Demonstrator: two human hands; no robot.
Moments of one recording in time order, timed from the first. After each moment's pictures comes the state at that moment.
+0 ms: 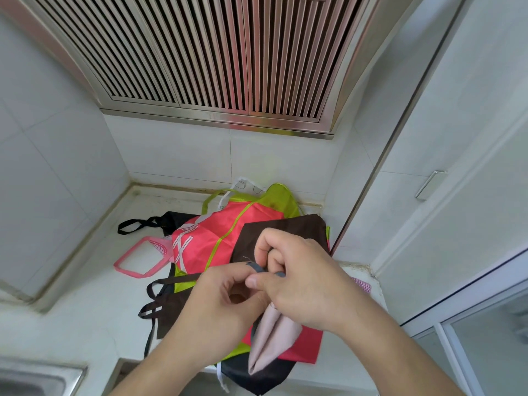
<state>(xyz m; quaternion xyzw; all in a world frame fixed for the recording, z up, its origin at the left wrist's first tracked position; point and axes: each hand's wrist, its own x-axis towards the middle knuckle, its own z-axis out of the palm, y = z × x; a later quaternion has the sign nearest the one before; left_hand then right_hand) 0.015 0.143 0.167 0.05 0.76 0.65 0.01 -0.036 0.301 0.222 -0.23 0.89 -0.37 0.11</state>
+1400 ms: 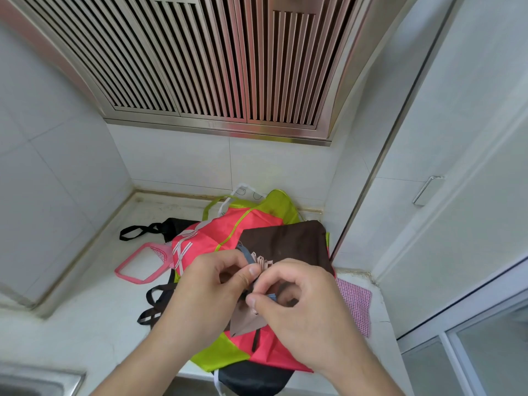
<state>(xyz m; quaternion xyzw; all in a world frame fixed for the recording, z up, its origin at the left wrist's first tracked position) 0.001 0.145 0.189 -0.03 0.85 0.53 -0.03 -0.005 0.314 0.200 -0.15 0.85 -0.51 0.03</state>
